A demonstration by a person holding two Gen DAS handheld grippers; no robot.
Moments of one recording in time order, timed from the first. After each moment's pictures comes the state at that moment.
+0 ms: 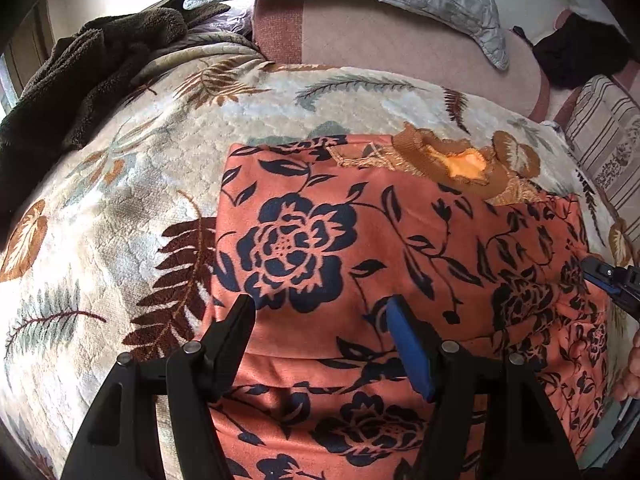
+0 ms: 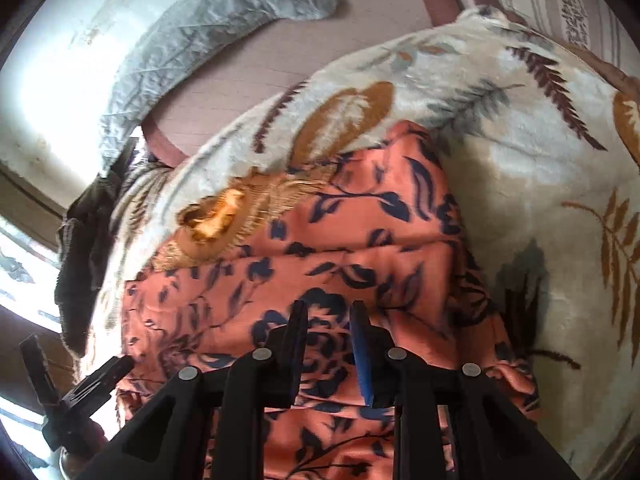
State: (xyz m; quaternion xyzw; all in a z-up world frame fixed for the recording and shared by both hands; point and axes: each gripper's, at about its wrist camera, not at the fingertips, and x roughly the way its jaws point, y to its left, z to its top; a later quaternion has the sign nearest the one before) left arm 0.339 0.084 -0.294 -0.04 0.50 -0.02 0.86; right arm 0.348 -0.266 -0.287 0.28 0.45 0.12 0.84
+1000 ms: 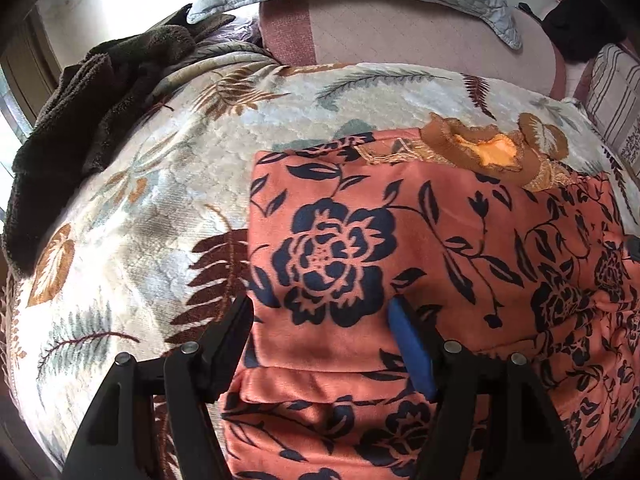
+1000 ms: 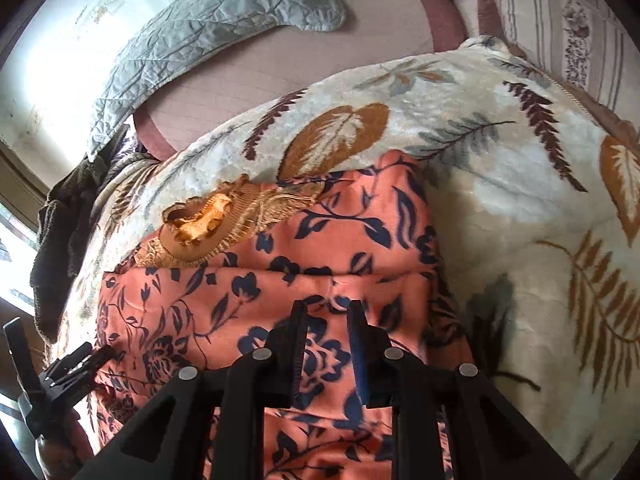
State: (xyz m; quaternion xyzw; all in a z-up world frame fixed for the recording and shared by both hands) left arm 0.347 0.094 -0.301 0.03 0.50 0.03 0.86; right arm 0.348 -0.278 -0.276 0.21 0.47 0.06 0.86
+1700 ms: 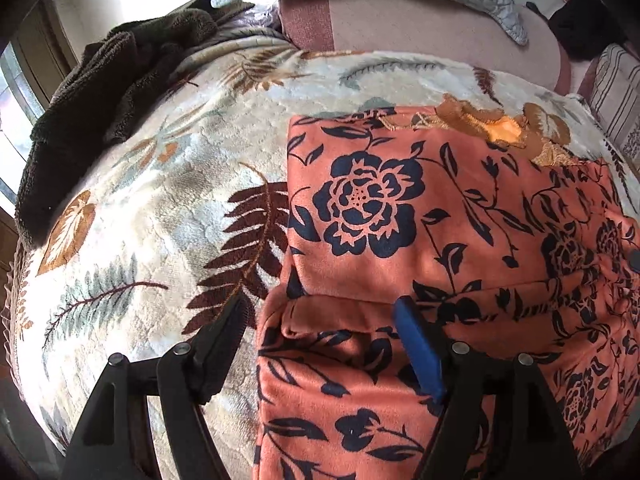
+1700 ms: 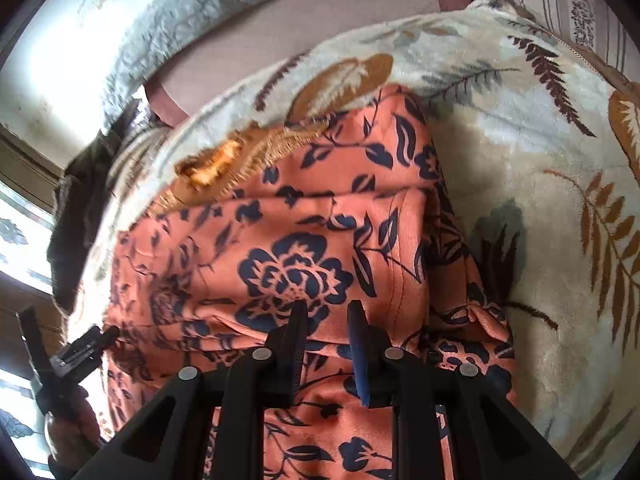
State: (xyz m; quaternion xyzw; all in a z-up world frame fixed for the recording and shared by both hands) left arm 0.302 0.117 -0.294 0.02 0.50 0.04 0.86; right arm 0.312 -0.288 -0.288 0.24 0.48 0.12 0.83
